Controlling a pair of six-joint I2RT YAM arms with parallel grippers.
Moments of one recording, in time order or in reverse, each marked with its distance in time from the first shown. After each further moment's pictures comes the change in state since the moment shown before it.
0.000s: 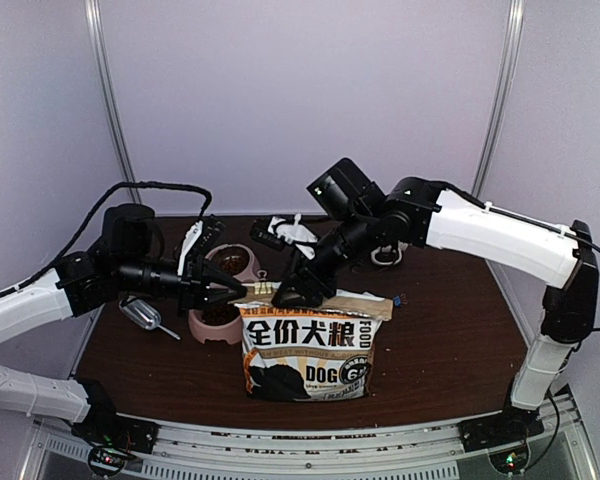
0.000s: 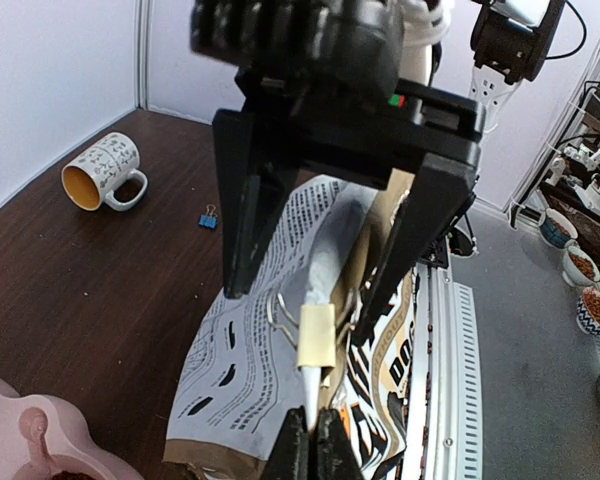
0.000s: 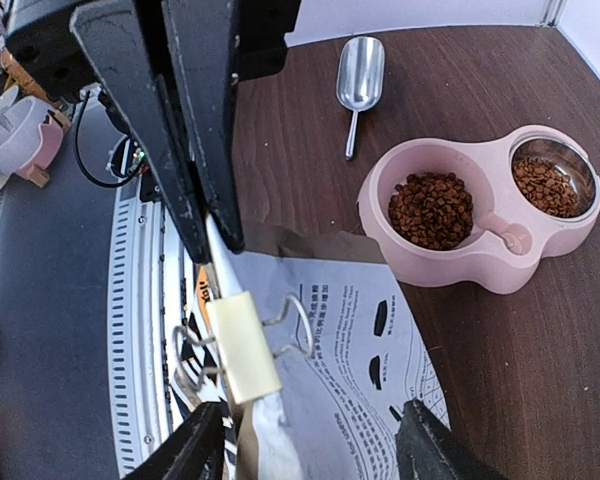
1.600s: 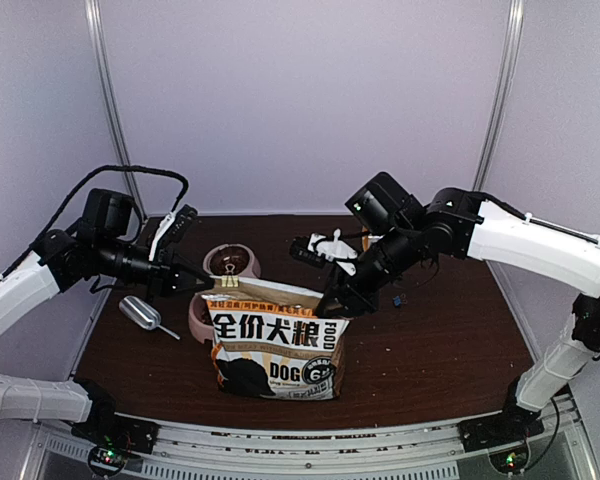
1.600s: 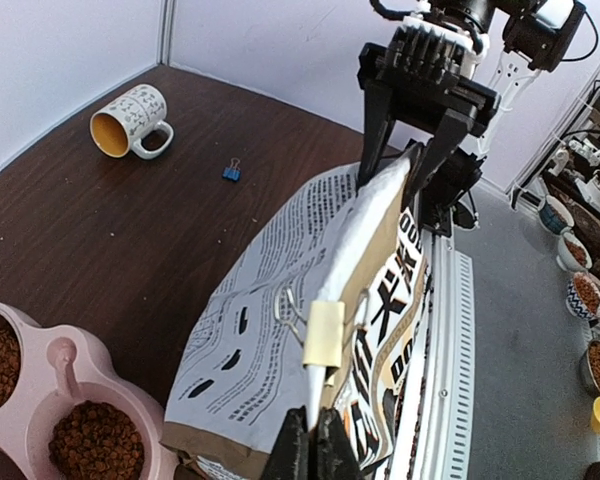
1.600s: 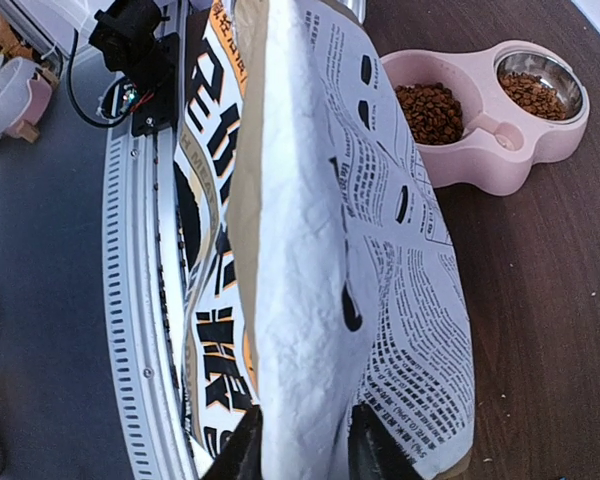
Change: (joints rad) left arm 0.249 -0.008 0.127 -0.371 0.180 0.179; right arm -0.026 -0.190 -0.230 -0.068 0.052 -0.007
